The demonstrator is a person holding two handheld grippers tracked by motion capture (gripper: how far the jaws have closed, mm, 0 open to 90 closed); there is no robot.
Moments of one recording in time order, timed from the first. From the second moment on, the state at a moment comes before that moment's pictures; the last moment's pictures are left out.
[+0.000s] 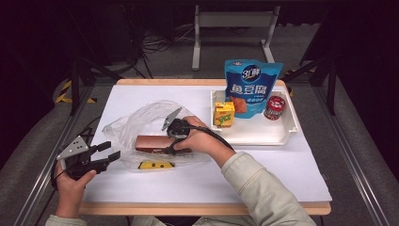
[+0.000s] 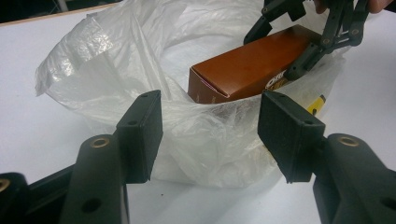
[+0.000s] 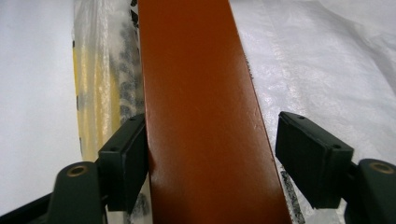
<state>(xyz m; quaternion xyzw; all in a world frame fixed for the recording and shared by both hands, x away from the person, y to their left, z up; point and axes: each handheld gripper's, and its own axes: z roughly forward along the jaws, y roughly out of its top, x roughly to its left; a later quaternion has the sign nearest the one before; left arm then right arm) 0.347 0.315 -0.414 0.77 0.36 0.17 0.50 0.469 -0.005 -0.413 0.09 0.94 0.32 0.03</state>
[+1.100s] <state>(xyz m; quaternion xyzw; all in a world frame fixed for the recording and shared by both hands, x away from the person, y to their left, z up) 0.348 0.314 -0.414 0.77 0.36 0.17 0.50 0.463 -0.010 -0.377 0.09 0.93 0.35 0.05</state>
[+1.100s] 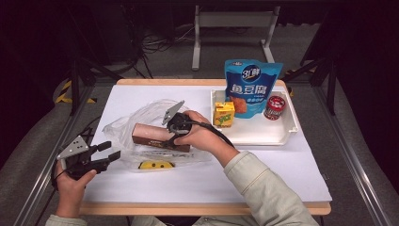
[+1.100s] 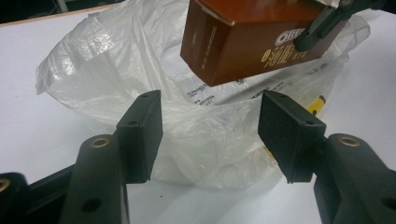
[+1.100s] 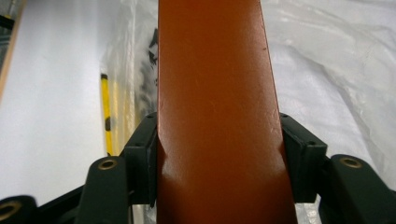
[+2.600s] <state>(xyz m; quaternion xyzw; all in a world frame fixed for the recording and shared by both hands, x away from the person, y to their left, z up) 0.354 0.308 -0.414 0.78 0.35 0.17 0.50 0.446 -0.087 -0.305 0.09 0.91 0.41 0.08</state>
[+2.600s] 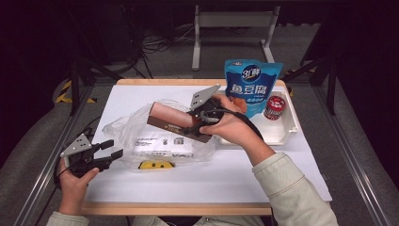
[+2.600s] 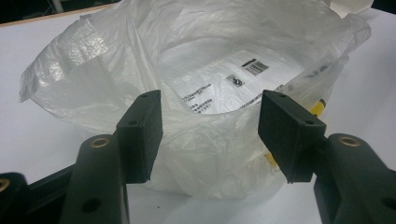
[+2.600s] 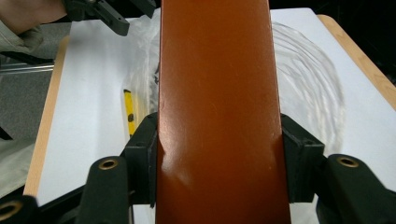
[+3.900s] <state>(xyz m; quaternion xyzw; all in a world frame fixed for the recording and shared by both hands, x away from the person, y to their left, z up) 0.355 0.305 -0.416 0.78 0.35 0.16 0.49 0.463 -0.220 -0.281 0.16 0.89 0.40 0.17</state>
